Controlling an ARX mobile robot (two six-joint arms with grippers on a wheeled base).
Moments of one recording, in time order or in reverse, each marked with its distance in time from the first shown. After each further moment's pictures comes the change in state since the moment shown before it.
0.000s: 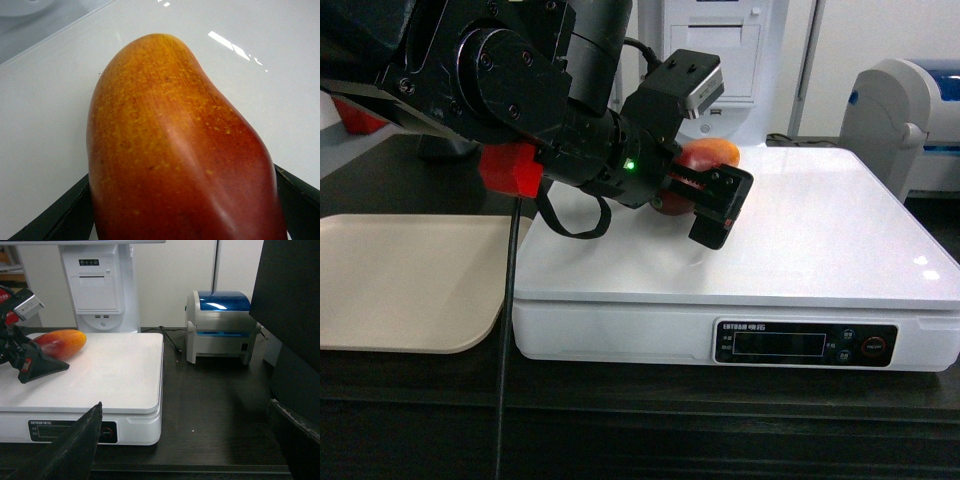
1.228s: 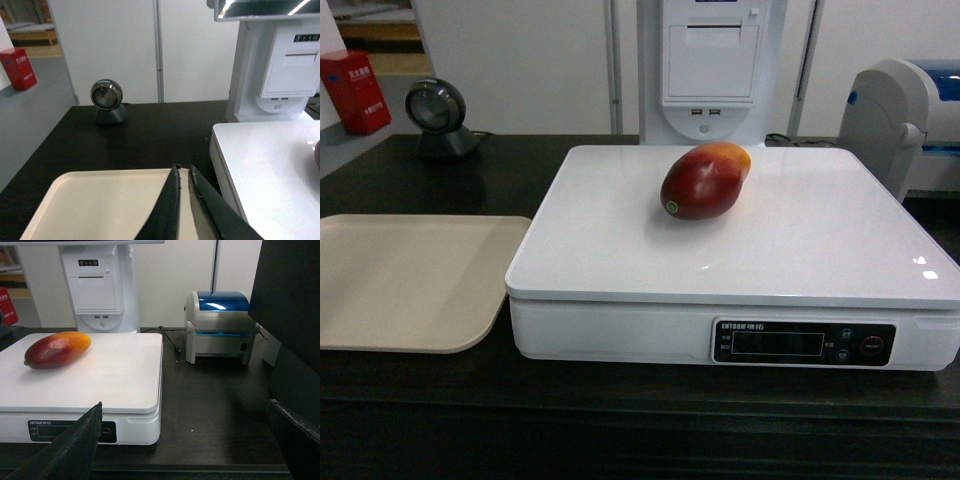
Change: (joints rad) left arm 0.288 -1.046 -1.015 0.549 -0.403 -0.229; right arm 0.000 0.000 0.000 0.000 0.000 0.000
